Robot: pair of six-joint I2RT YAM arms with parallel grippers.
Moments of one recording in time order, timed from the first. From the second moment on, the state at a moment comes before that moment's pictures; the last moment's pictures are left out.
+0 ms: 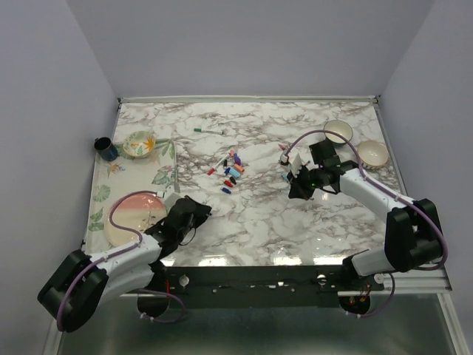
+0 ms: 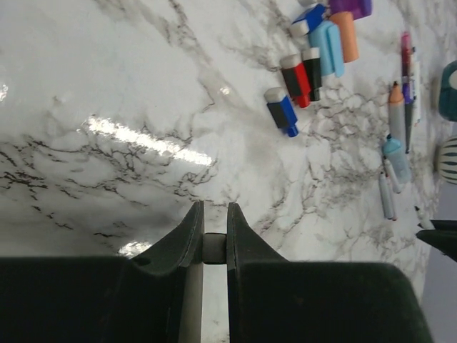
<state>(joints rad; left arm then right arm) -0.66 0.95 0.15 0.24 -0.31 -1.15 0.35 1.44 0.89 -0.50 -0.52 -0.55</state>
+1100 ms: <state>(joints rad) -0.56 1.49 0.48 0.40 -0.22 -1.11 0.35 1.45 0.90 -0.50 -0.42 -0.55</state>
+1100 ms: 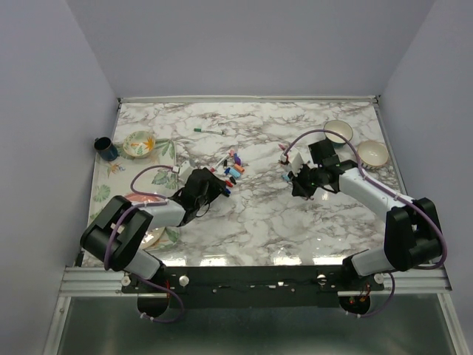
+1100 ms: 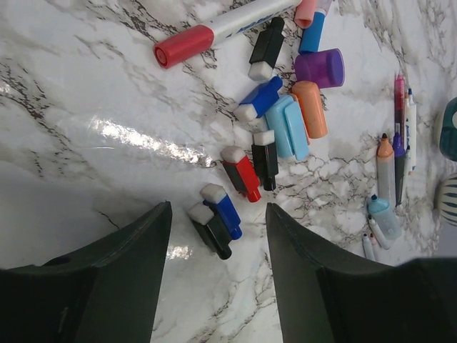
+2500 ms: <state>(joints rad) -0.50 0.96 0.40 0.07 -0.21 -0.85 0.42 1.58 0.90 -0.44 -0.14 -0.54</state>
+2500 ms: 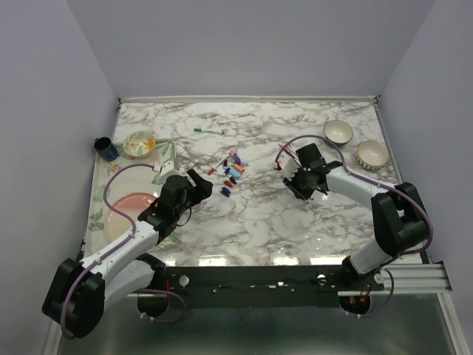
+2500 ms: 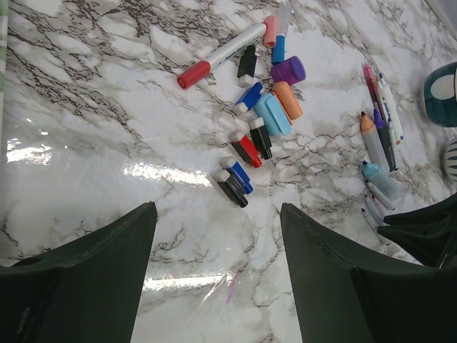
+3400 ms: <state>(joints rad) -0.50 1.29 0.69 -0.04 -0.18 -0.50 0.42 1.40 0.90 -0.47 -0.20 -0.61</state>
